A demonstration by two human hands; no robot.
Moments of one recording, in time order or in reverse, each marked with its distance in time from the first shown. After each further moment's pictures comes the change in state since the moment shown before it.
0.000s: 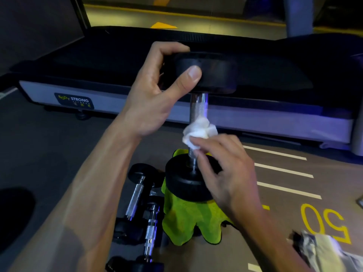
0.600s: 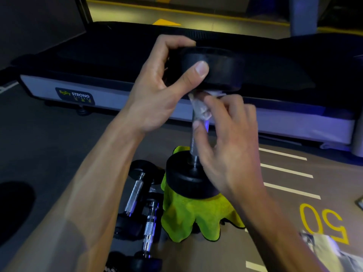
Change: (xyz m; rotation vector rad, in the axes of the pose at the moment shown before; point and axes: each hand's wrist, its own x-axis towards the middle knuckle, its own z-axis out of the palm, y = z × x) left_hand -0.001 0.004 0.003 -0.001 -0.016 0.000; right_hand 0.035 -0.020 -0.004 -0.238 0.065 0.046
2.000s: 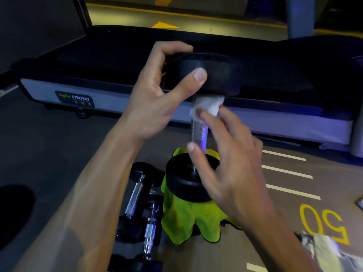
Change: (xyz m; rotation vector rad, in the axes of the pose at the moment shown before) left_hand -0.008 0.005 0.002 -0.006 0.020 -0.016; right_hand -0.024 -0.006 -0.017 0.012 -0.228 0.109
